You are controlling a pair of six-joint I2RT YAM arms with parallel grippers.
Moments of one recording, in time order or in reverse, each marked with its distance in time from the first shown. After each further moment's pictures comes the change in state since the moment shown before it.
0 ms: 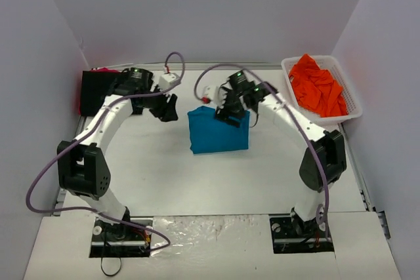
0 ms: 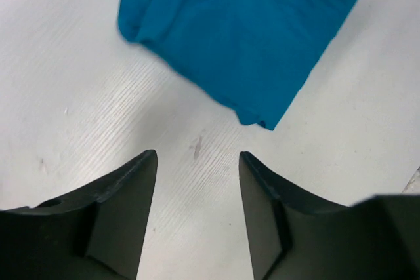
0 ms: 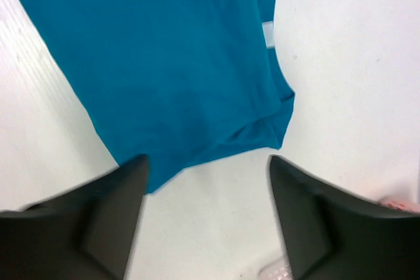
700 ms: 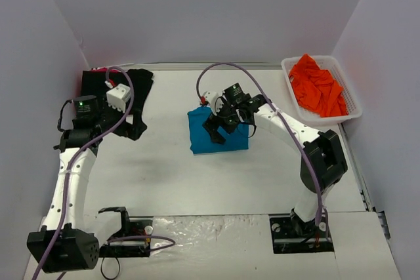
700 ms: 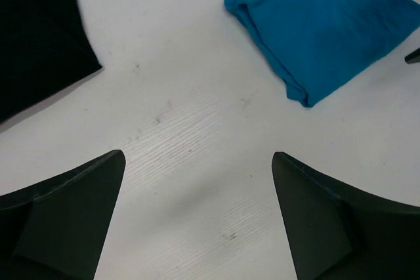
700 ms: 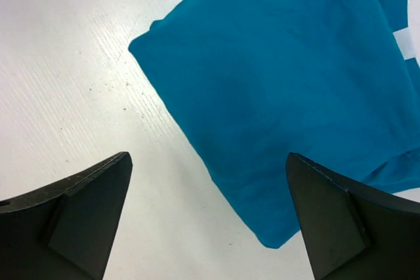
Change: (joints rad) left arm 0.274 -0.600 -0.402 0.085 -0.098 -0.116; right arm 0.109 -0.034 -0.201 0.200 -0.134 0.424
